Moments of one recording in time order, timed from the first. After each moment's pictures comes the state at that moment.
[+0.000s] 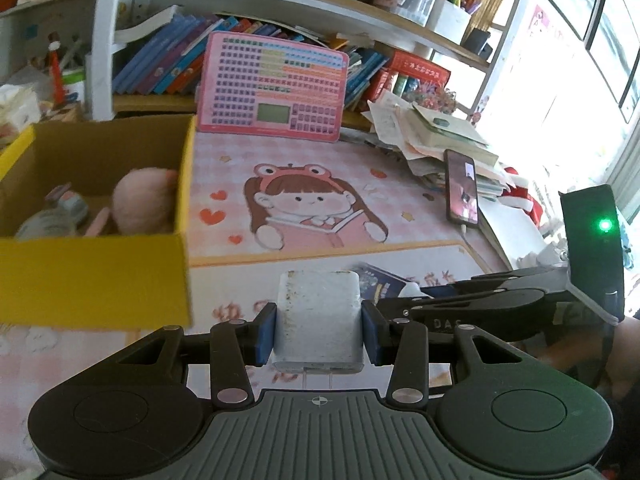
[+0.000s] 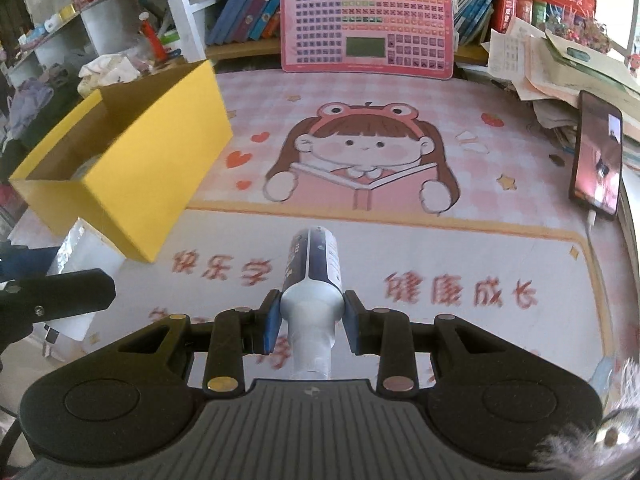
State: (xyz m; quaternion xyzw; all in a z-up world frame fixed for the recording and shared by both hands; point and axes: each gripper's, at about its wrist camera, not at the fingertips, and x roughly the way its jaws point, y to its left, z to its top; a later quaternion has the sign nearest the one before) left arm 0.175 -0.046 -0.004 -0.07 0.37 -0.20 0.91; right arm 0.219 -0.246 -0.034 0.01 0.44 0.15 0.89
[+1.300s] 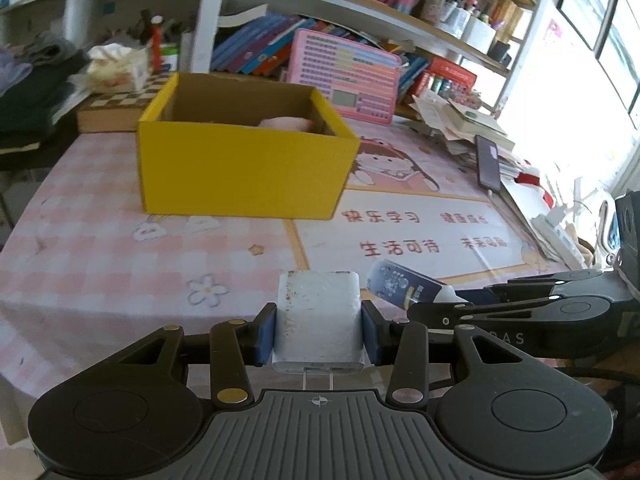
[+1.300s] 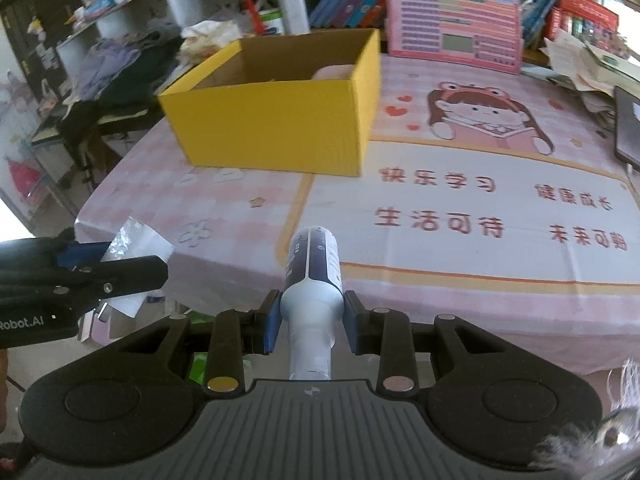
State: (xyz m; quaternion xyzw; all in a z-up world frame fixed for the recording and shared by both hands) left arm 0.050 0.110 -0.015 -0.08 0.37 -0.17 0.91; right arm 0.067 -0.086 -0.019 0.00 0.43 0.17 0.88
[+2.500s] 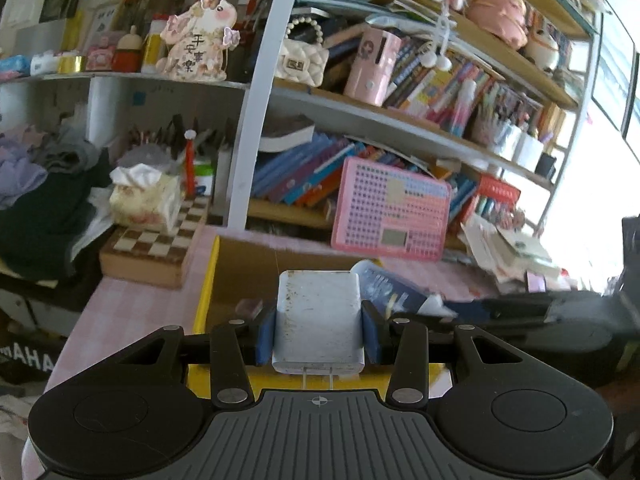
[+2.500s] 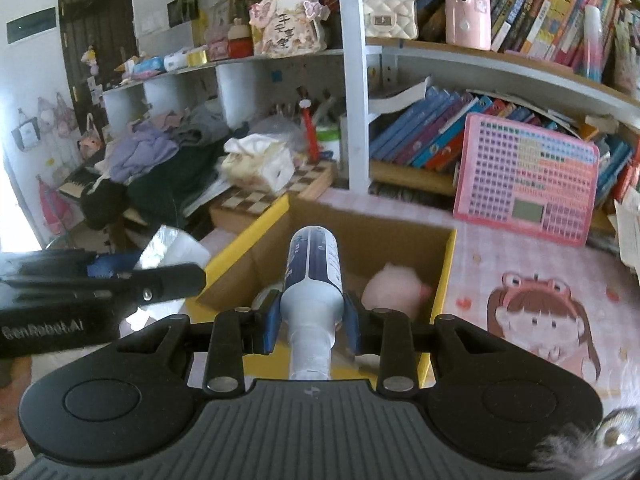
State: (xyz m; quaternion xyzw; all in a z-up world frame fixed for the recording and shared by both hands) left arm 0.196 0.154 0.063 -0.09 0.25 -0.12 0.96; right arm 0.237 -0.019 0.069 -0.04 0.30 0.24 0.92
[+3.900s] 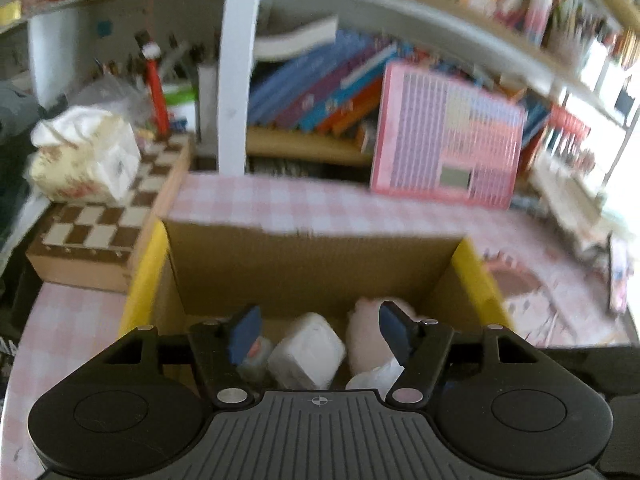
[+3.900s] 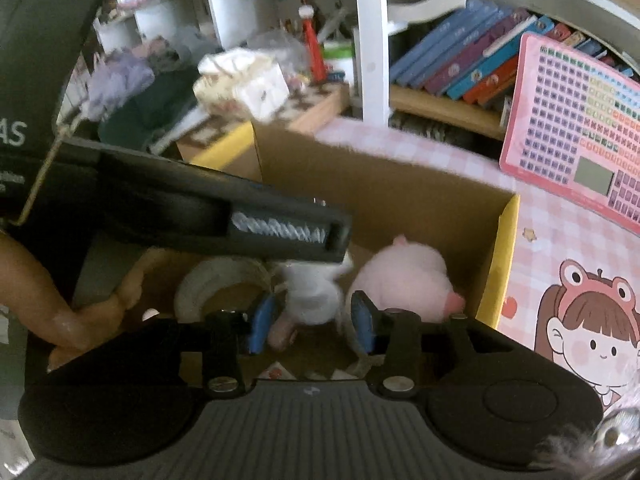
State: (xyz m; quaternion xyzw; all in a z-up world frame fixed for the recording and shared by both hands) left arm 0.373 0.117 0.000 -0.06 0.36 -0.09 0.93; right arm 0.352 -0.011 -0.007 -0.05 0.39 0.29 0.87
